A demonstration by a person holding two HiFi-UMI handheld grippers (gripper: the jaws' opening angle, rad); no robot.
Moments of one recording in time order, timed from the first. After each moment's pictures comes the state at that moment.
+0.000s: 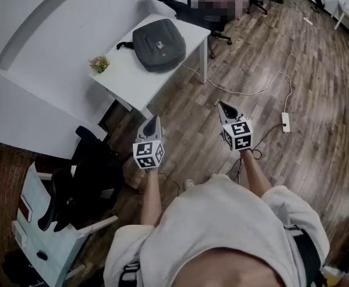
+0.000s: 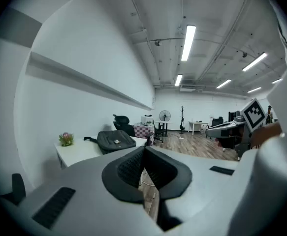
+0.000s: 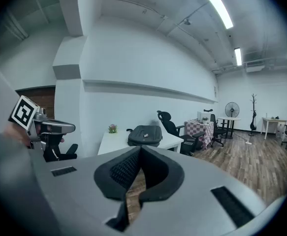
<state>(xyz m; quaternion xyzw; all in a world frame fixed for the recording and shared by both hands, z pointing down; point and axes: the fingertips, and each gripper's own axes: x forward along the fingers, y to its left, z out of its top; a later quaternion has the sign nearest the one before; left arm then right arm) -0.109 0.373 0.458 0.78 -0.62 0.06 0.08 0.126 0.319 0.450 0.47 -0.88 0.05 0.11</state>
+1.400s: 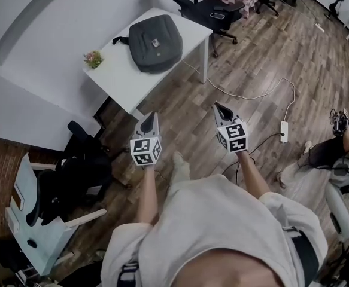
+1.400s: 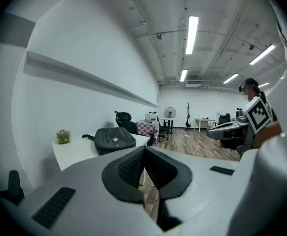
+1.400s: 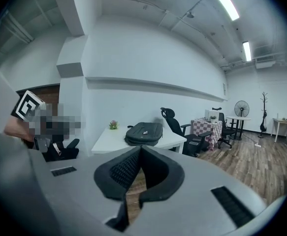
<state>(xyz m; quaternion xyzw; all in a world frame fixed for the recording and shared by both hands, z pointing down) -0.058 0.300 0.478 0.76 -0.64 0.08 0.09 0.162 0.244 0.476 0.42 -0.90 0.04 0.13</state>
